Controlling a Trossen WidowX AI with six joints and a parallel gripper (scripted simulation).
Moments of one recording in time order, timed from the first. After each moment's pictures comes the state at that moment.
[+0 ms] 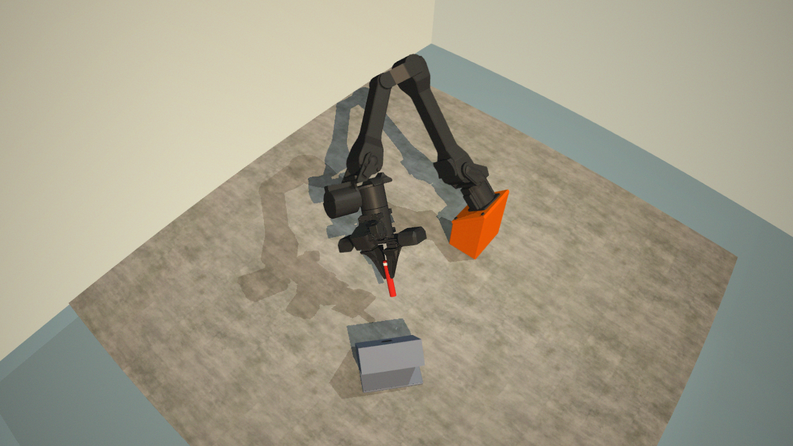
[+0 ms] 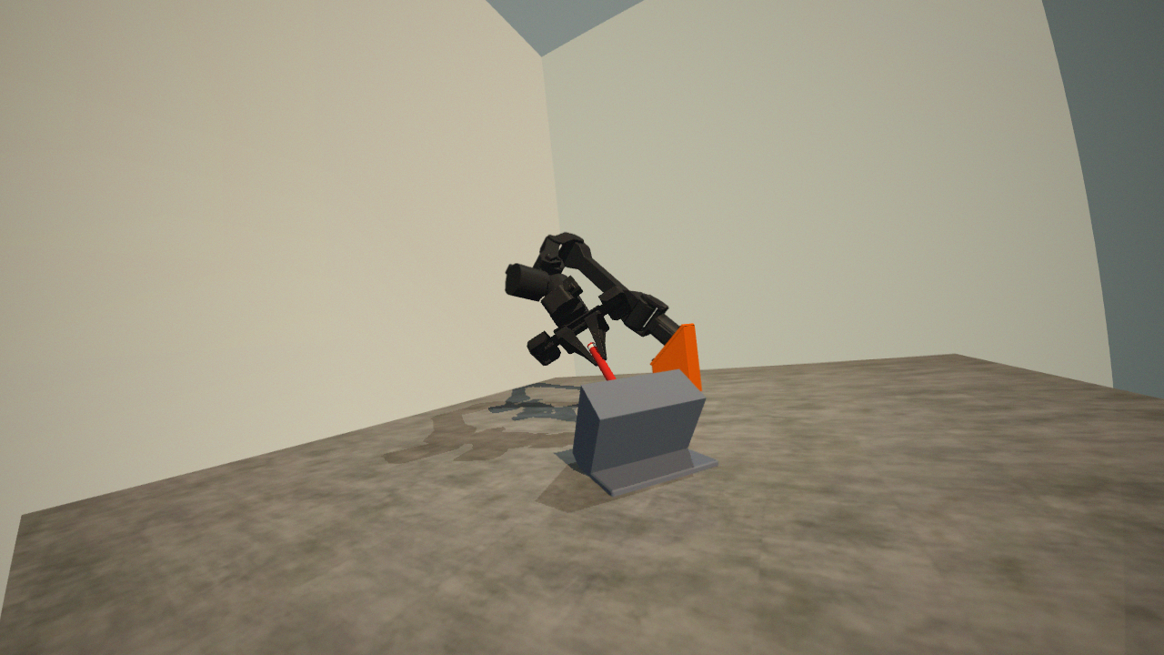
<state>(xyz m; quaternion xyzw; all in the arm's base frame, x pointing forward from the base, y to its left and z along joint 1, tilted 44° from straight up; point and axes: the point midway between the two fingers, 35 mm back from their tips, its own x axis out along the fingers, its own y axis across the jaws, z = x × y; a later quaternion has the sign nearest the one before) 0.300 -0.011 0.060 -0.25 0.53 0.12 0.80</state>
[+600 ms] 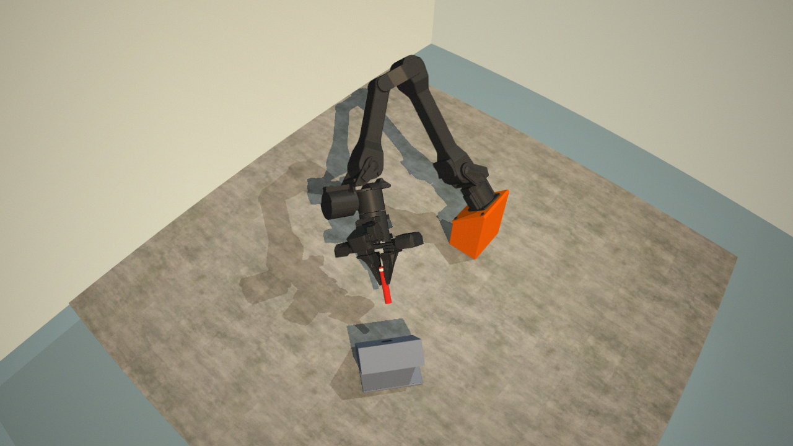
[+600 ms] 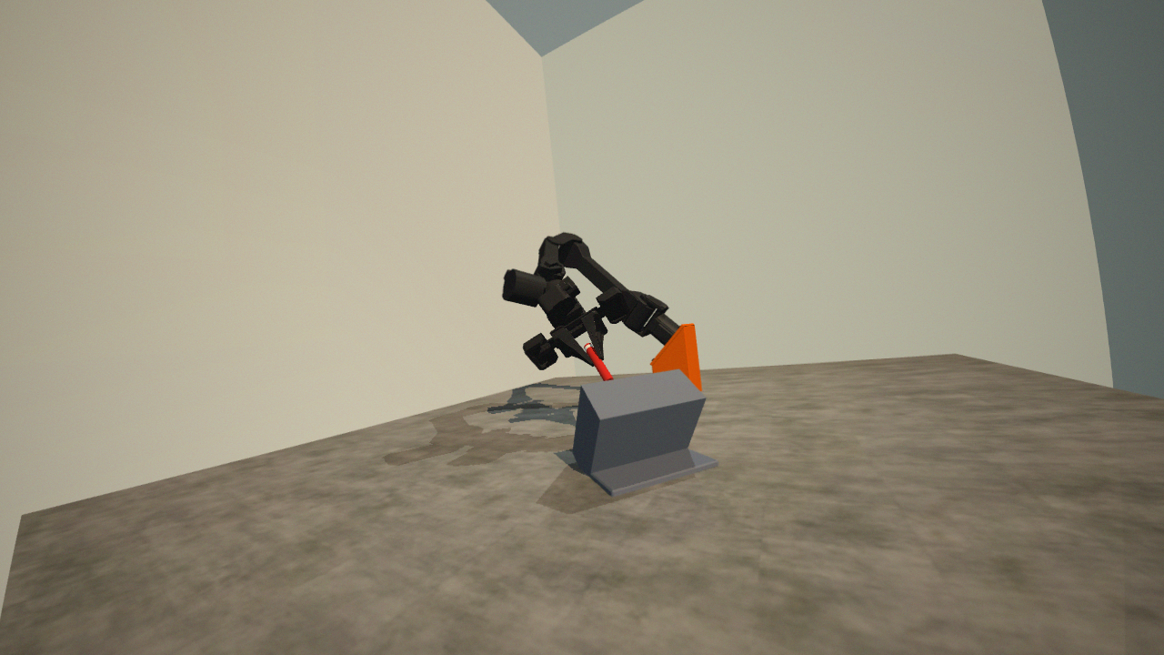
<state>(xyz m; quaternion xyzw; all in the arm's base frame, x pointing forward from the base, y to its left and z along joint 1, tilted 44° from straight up) 0.317 -0.008 0.058 -0.25 0.49 0.15 0.82</state>
